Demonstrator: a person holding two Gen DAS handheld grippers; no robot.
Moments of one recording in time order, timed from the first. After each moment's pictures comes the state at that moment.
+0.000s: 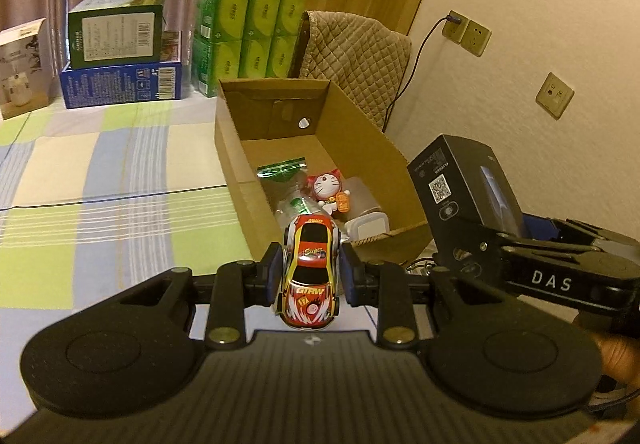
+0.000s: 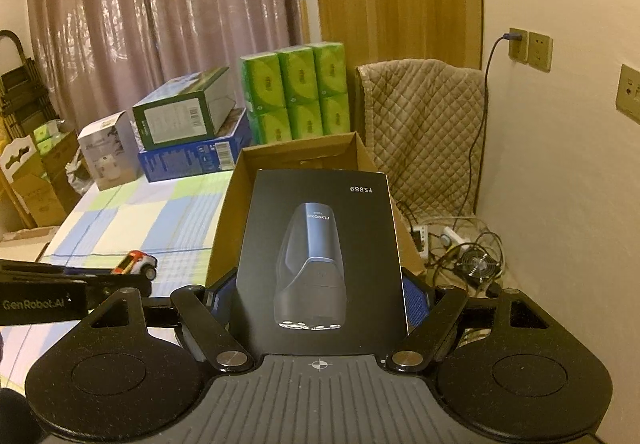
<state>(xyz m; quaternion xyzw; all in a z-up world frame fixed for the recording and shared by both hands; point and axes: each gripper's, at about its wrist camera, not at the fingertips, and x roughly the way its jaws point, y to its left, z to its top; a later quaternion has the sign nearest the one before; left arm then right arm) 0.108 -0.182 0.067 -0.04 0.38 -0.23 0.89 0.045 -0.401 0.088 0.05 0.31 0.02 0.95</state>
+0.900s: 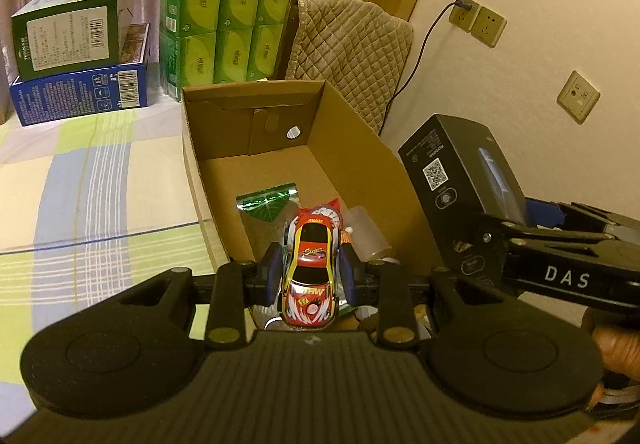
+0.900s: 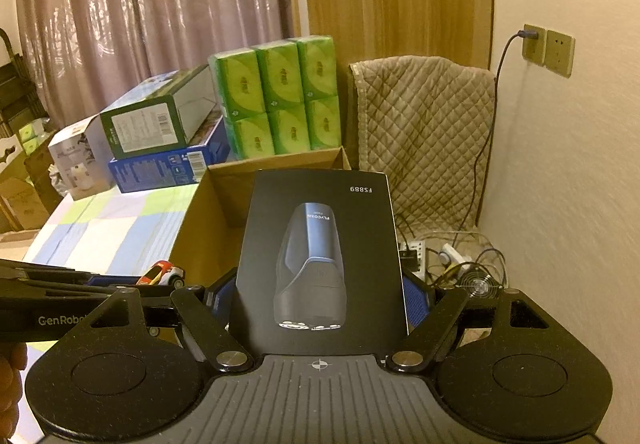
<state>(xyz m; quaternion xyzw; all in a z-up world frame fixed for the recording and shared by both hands) 0.213 -0.231 0.040 -0.03 0.40 -0.24 0.88 0.146 -0.438 0.075 0.04 0.33 0.02 0.94</state>
